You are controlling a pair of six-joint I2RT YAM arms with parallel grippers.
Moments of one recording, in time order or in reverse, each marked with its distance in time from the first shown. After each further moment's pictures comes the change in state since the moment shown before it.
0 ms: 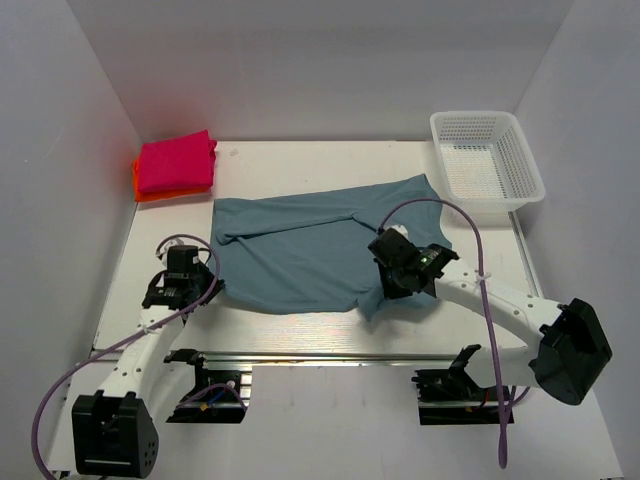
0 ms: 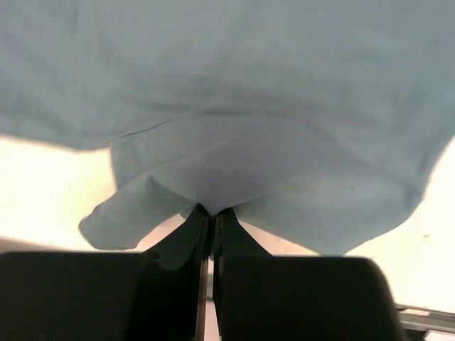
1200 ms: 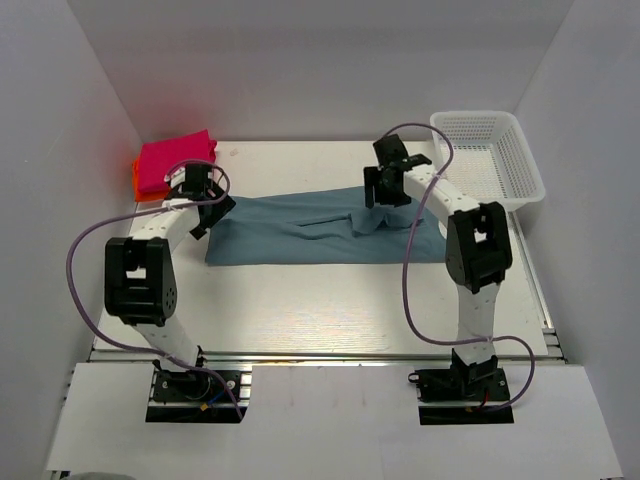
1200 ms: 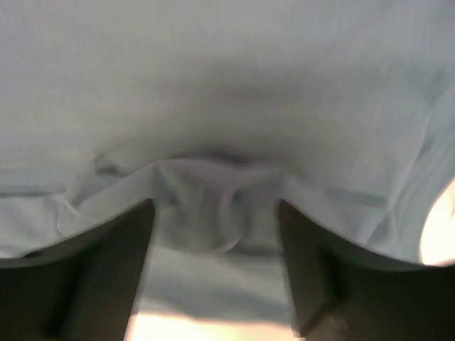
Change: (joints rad) left arm 0.014 0.858 0.701 0.085 -0.193 0.045; right arm -0.426 0.787 0.790 0.116 -0.101 -0.284
